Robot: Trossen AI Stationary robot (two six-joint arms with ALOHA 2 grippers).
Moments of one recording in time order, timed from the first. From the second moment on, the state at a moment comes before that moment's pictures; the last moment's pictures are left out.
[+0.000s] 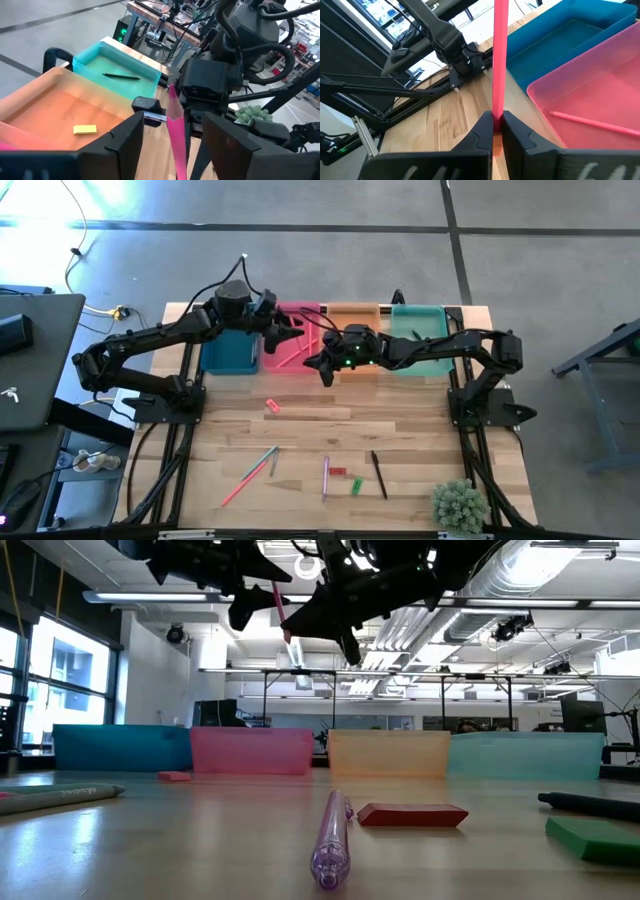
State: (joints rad) left arm 0.66 1.23 0.92 0.02 0.49 -0.31; right arm -0.18 1.70 1.11 0.26 -0.17 0.47
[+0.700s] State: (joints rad) left arm 0.66 1.23 0.92 0.01 0.50 -0.30; right arm -0.18 1.70 1.11 0.26 -0.16 0.44
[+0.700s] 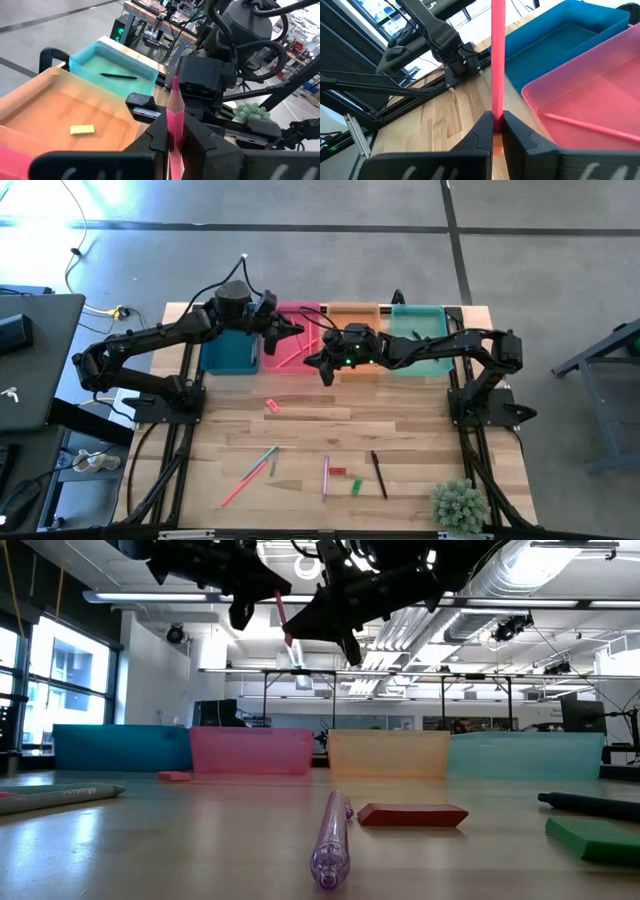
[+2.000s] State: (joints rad) left arm 0.74 1.46 0.92 -0.15 0.13 -0.55; right arm -0.26 1.61 1.11 -0.07 -0.22 0.38
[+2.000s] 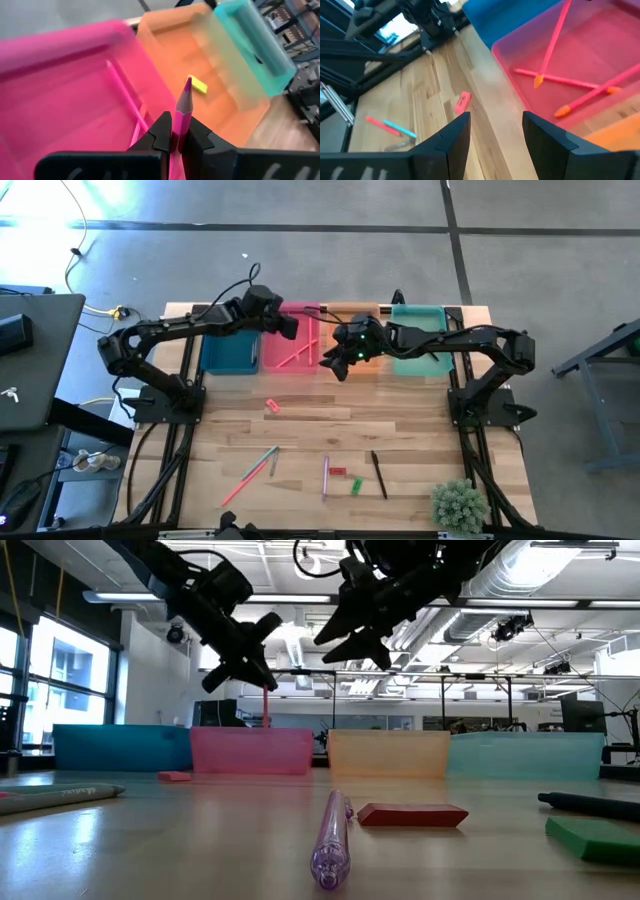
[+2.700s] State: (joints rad) left arm 0.76 1.54 0.92 -0.13 0.02 -0.69; right arm -0.26 1.60 1.11 -0.15 -0.24 0.31
